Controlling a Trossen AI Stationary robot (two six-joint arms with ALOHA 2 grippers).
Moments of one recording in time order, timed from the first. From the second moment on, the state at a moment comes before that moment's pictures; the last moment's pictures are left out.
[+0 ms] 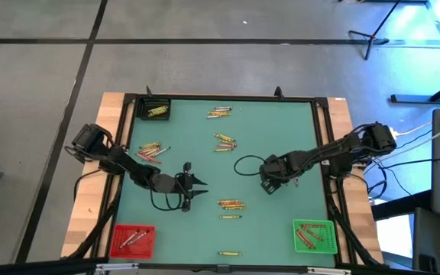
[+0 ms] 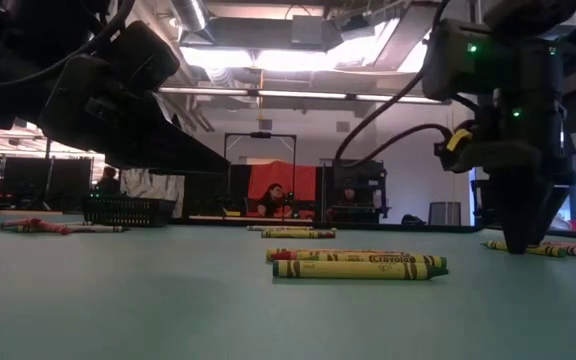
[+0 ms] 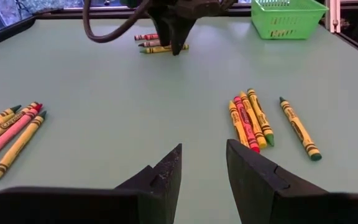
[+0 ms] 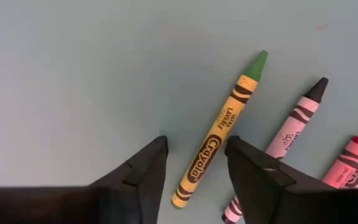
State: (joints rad) left arm -0.38 1.72 0.41 0.96 -0.43 -0.15; right arm 0.19 1.56 0.75 -0.69 0.00 1.04
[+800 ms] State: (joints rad) left arm -0.38 1.72 0.41 1.03 -0.43 -0.15; right arm 0.24 1.55 0.75 -0.49 0.21 0.62
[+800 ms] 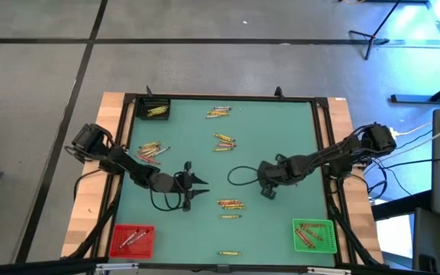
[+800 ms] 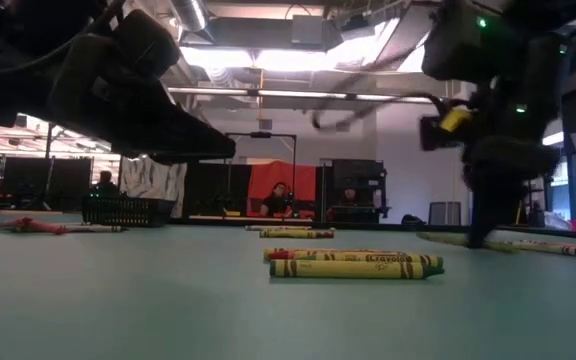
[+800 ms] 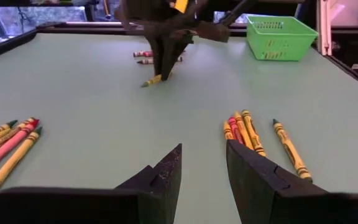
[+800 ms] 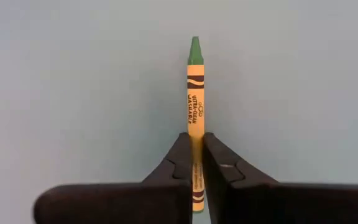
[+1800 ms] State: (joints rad) left arm -0.30 1.72 0.51 1.01 -0.36 -0.20; right arm 0.26 1.75 0.75 0.67 0.20 0.01
